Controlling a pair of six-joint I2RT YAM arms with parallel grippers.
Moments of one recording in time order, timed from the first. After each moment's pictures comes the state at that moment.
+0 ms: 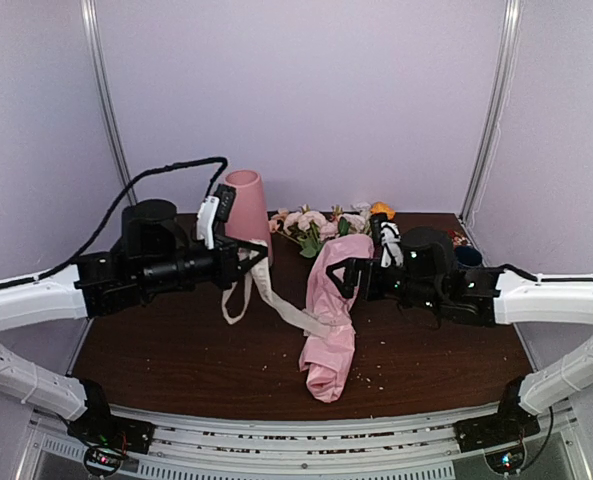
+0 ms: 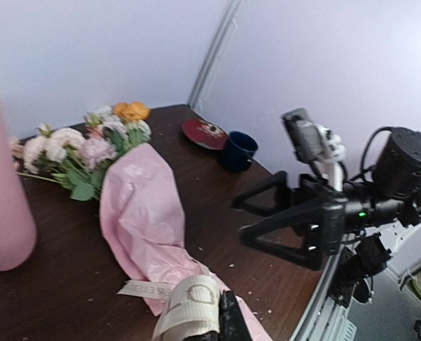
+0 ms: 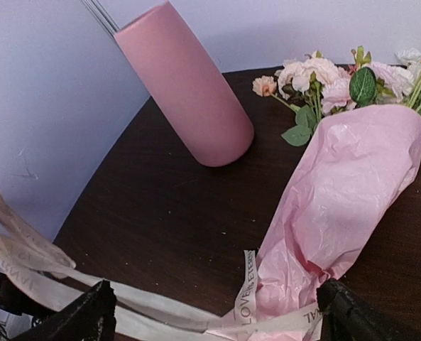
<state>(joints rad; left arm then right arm) -0.96 1.19 0.91 0.07 0.06 -0.40 0.92 1.31 0.83 0.08 0.18 0.60</state>
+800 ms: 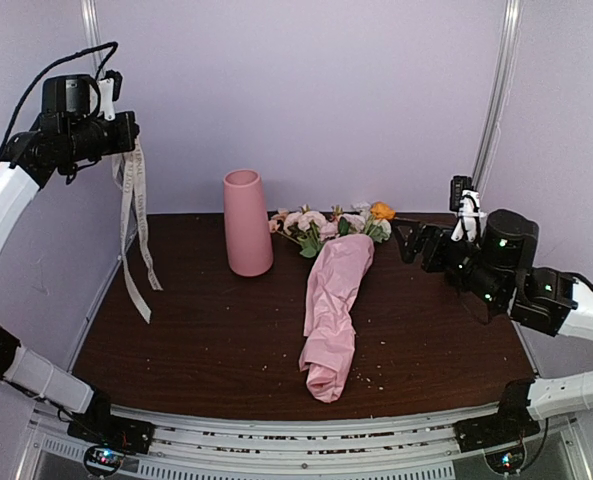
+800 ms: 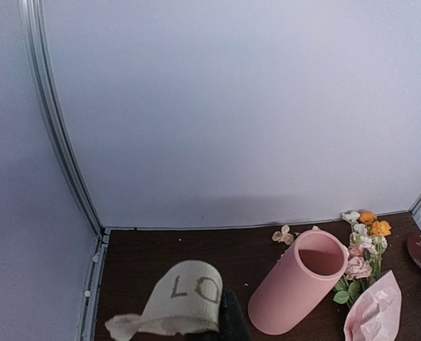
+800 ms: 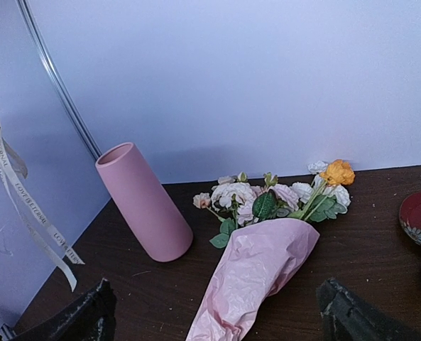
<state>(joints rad) -0.30 1.36 1.77 -0.67 -0.16 -0.13 0.92 0.89 0.80 -0.04 0.51 0.41</state>
